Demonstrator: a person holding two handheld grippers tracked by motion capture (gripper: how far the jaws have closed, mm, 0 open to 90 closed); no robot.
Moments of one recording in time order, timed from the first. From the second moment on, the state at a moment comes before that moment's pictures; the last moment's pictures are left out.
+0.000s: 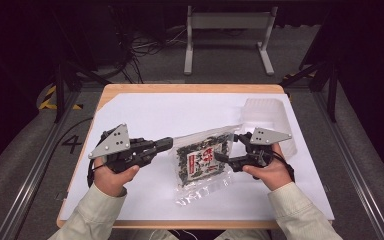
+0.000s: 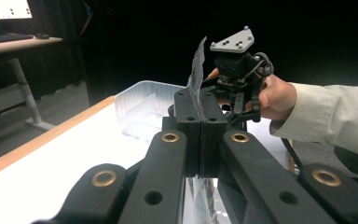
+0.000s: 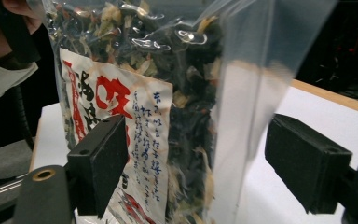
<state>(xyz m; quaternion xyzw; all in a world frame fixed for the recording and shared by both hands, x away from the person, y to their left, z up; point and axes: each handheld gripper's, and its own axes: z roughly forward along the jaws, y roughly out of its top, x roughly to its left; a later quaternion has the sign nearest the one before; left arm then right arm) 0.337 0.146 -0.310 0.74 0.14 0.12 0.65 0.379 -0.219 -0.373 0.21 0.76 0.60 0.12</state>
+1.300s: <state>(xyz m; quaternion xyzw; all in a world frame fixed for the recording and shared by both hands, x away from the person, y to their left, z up) 0.347 0.162 -0.311 0.72 0.20 0.14 0.65 0.356 -0.216 -0.357 0.12 0.78 0.61 0.06</state>
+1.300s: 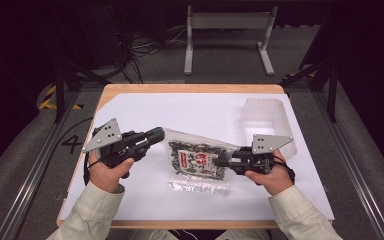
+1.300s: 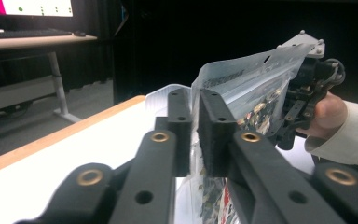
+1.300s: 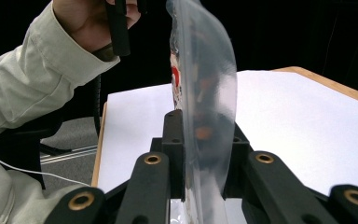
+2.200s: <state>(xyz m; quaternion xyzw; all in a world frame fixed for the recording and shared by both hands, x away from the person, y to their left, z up) 0.366 0.177 -0.351 0.75 0.26 0.16 0.58 0.358 -0.242 -0.323 0.18 0.76 0.61 0.13</state>
